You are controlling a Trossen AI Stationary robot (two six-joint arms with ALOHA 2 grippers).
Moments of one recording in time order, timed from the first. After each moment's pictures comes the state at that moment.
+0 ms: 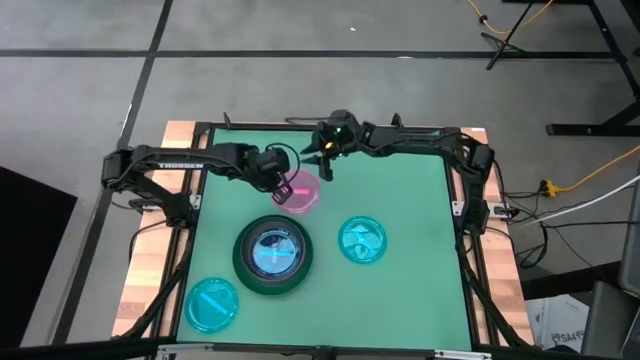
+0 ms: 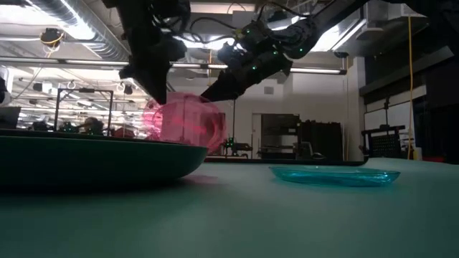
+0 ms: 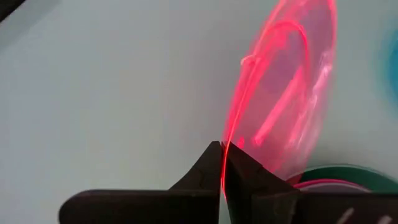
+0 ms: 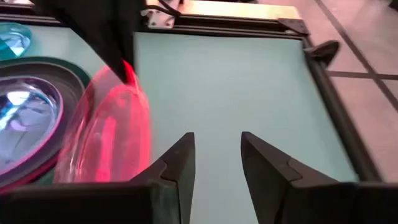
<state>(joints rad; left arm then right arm) 0.21 1.42 1.11 -0.86 -0.21 -0.59 -0.40 1.94 1.41 0.01 -0.41 -0.28</state>
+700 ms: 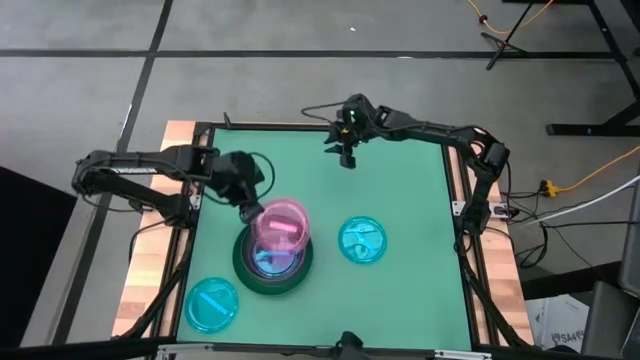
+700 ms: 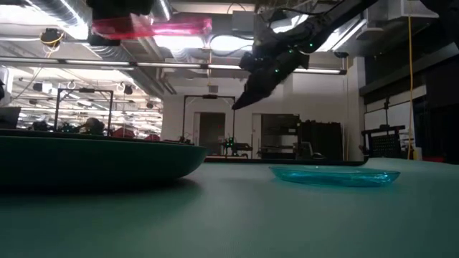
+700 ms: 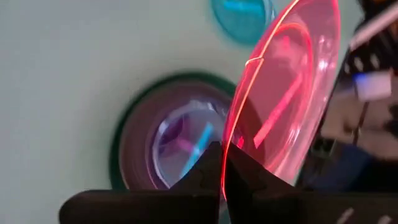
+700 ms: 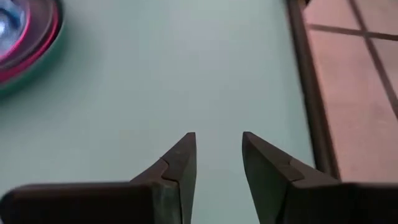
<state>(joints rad) 0.07 1.11 1.11 -0.95 0.18 -0.69 -0.54 1.85 1.41 -0.32 -0.40 -0.51</state>
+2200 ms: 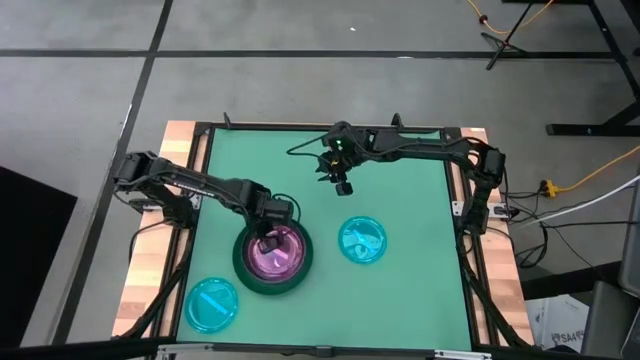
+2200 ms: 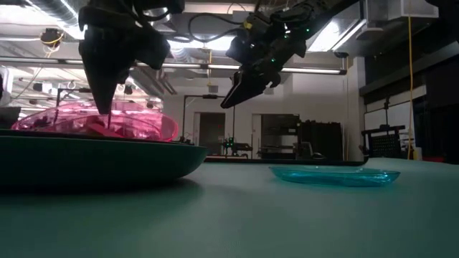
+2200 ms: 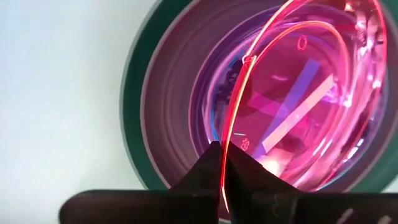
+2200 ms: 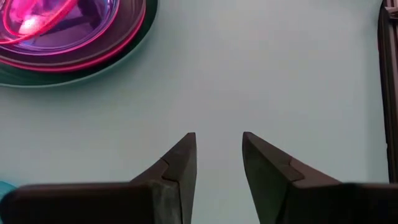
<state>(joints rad) -0.12 1.55 1.11 -1.03 0.05 -0.64 -0.33 1.85 1.41 -0.39 -0.34 -0.59</state>
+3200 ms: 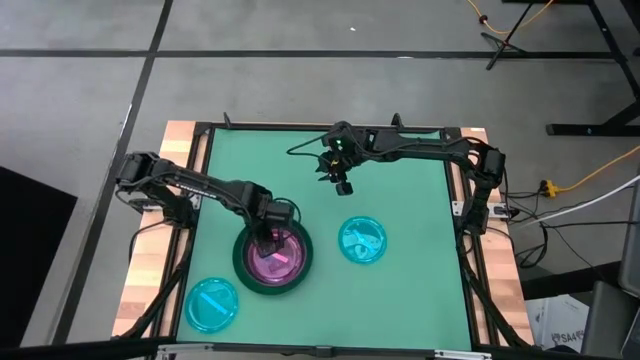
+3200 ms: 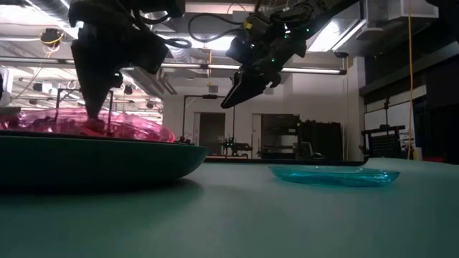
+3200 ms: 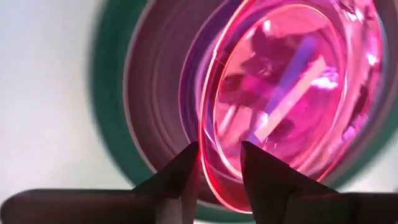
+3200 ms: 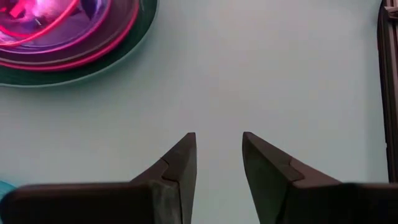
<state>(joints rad) -0.12 1.57 1.11 -1.04 0.14 -0.65 -0.33 1.85 1.41 -0.39 -0.34 -0.59</state>
